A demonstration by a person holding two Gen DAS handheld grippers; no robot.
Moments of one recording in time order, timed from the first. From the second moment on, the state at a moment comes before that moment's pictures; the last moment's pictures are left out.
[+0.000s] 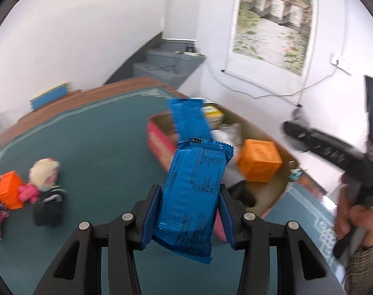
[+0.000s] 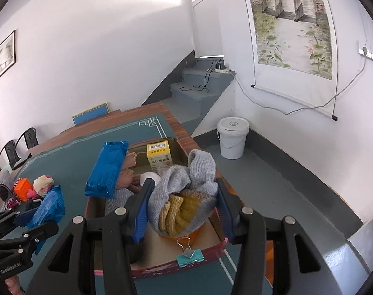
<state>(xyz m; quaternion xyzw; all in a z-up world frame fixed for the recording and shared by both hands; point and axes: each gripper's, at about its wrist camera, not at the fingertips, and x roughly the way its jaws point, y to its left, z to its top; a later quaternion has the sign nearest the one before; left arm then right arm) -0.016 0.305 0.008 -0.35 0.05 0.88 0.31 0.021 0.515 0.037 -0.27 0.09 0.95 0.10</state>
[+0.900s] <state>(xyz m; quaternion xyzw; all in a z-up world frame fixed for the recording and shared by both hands) -0.022 0.344 0.015 -0.34 0.04 0.87 0.35 0.006 0.518 0.035 -0.27 0.10 0.96 0.08</state>
